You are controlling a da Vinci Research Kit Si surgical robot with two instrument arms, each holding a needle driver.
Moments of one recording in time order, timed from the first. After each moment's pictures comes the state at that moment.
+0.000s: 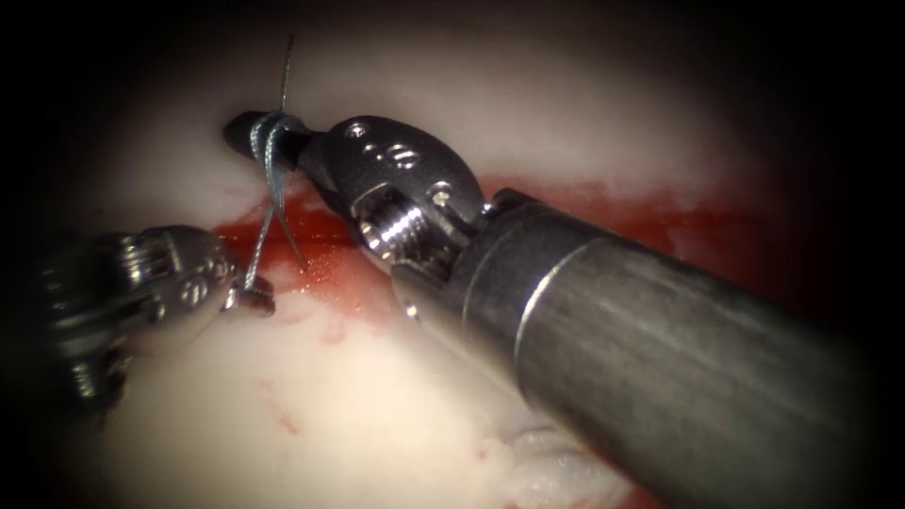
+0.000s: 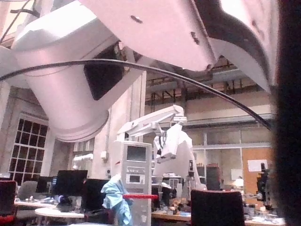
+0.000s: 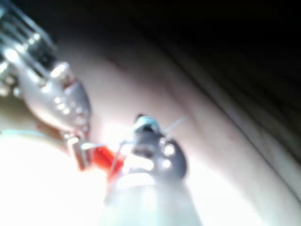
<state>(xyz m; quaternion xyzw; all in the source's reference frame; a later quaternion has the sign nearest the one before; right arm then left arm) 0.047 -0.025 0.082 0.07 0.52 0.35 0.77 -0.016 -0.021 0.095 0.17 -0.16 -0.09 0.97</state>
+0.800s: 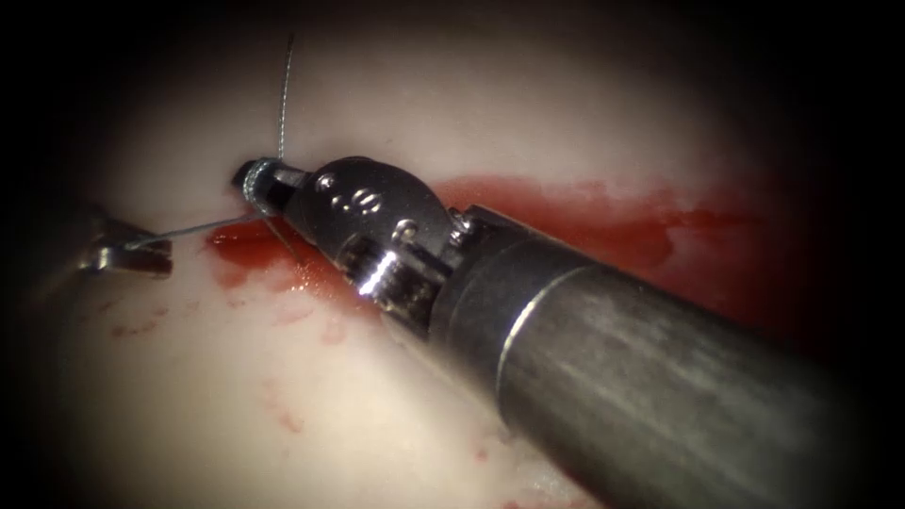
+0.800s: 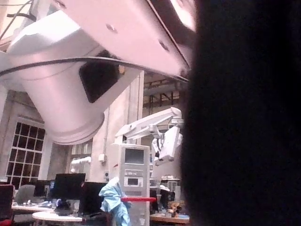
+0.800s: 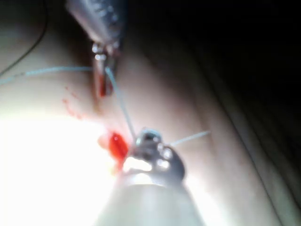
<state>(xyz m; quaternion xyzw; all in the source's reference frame) 0.048 -0.029 0.084 0.05 0.44 0.26 0.86 -0.012 -0.018 0.087 0.12 -0.19 -0.08 0.97</state>
